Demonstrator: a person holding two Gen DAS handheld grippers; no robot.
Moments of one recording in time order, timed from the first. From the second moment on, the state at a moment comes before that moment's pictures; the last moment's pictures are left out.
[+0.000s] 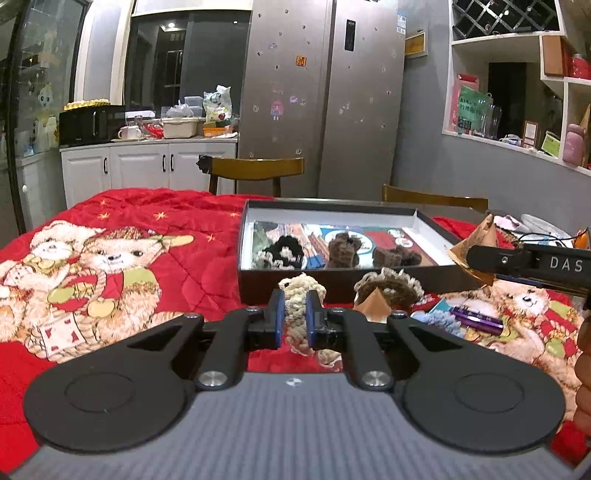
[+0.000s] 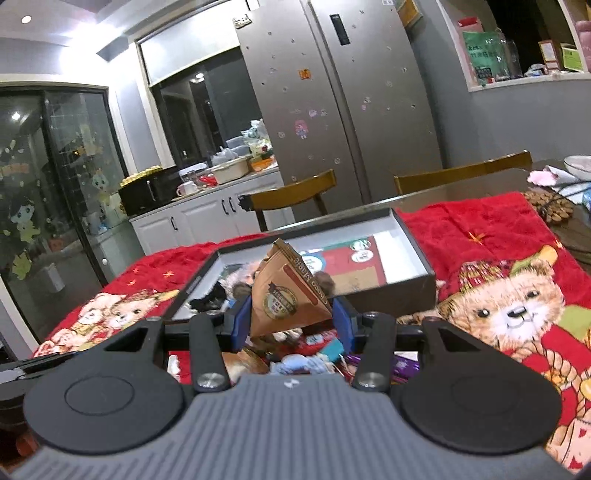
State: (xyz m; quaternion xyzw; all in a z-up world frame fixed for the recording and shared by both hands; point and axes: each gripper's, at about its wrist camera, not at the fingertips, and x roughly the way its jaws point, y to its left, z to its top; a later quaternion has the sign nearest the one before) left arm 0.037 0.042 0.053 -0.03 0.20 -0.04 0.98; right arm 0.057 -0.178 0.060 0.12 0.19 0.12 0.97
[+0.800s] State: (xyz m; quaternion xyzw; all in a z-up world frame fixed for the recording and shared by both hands) left arm 0.066 0.048 0.196 -0.05 0.05 -0.03 1.00; right arm 0.112 -0.137 0.152 0.11 0.17 0.14 0.97
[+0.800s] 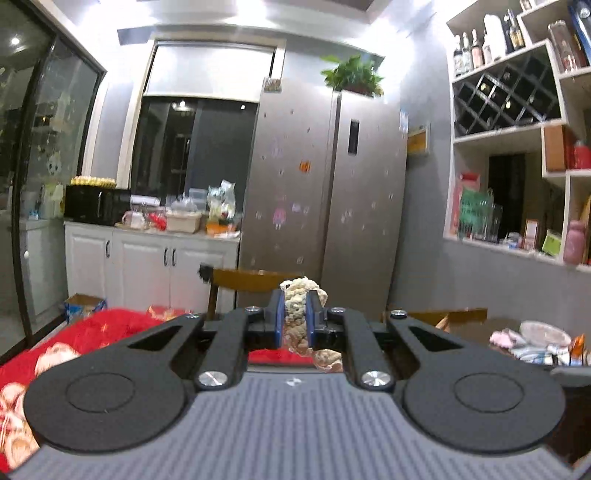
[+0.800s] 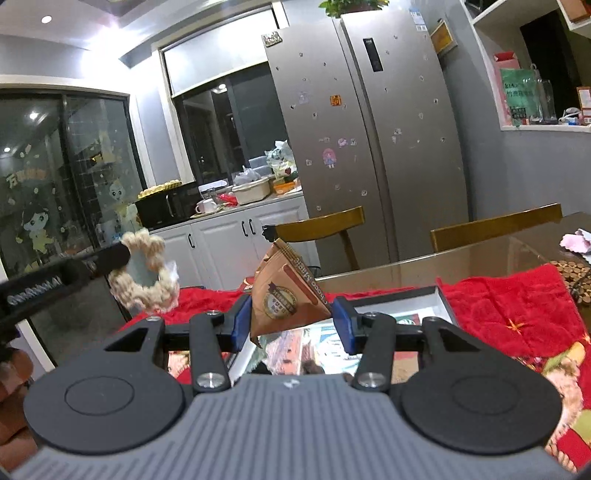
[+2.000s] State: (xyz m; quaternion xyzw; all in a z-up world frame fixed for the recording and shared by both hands) left arm 0.268 0.092 0.093 -0.12 0.23 -0.08 0.96; right arm 0.268 -0.127 0.056 0.17 0.32 0.11 0.92
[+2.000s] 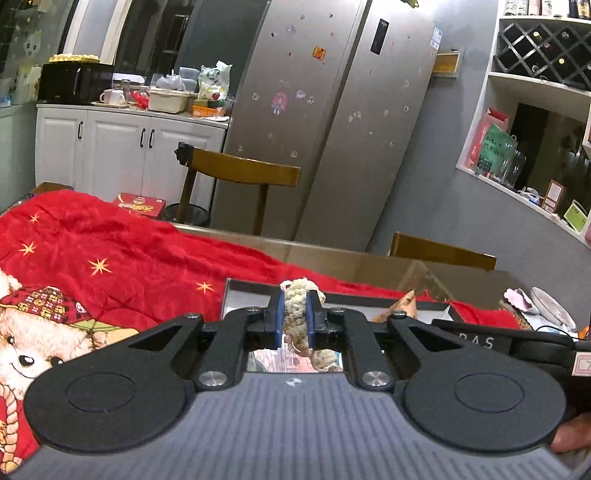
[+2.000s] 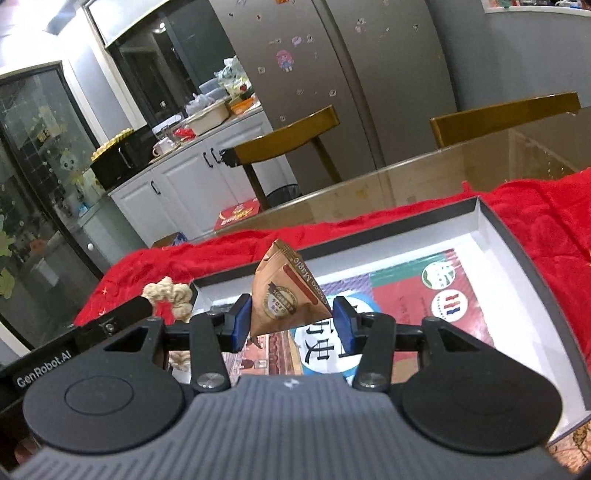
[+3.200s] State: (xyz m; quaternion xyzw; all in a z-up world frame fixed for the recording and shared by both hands) left arm 0.275 0.072 0.042 -0.06 0.25 -0.03 0.97; right arm 0.281 -0.107 0.027 0.13 0.36 0.12 0.92
